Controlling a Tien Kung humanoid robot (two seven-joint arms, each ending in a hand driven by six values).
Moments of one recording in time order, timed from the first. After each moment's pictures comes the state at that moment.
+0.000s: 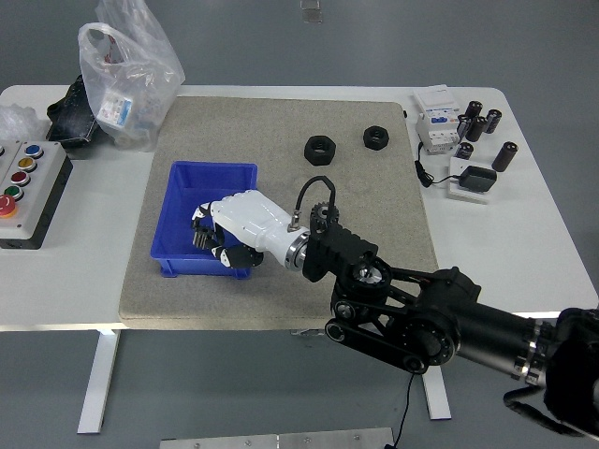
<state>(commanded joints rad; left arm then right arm) -0.03 0.14 -1.79 -0.18 1.50 -0.07 0.29 0.78 -0.01 0.36 1.14 -1.90 -0.20 -0.16</state>
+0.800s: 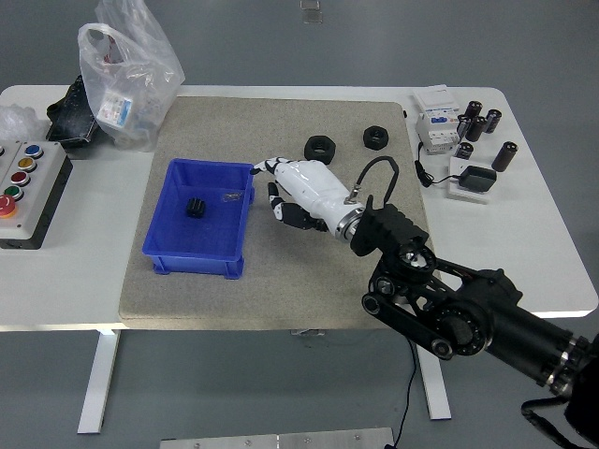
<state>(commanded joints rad) -0.03 0.13 -1.79 -0.18 1.50 -0.07 0.28 0.65 -0.12 0.66 1.11 -2.00 -0.18 -0.21</state>
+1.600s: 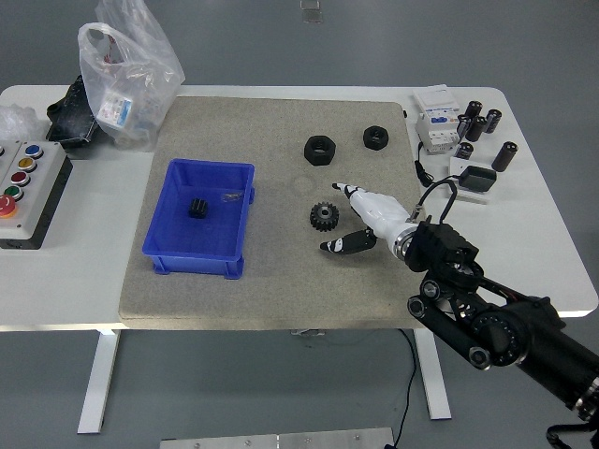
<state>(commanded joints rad) -0.04 0.13 -1.78 -0.18 1.50 -0.07 0.28 0.55 -0.15 0.74 1.08 -1.94 -0.05 -0.29</state>
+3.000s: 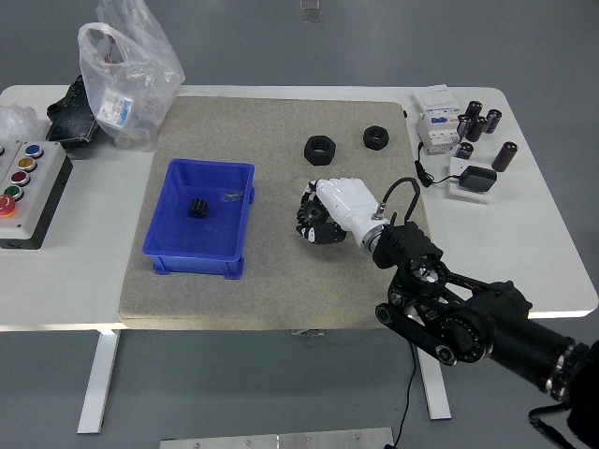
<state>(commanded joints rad) -0.04 0.12 -1.78 -0.18 1.51 -0.07 0.28 0.67 -0.08 0.52 0.99 -2.01 -0.30 -0.23</state>
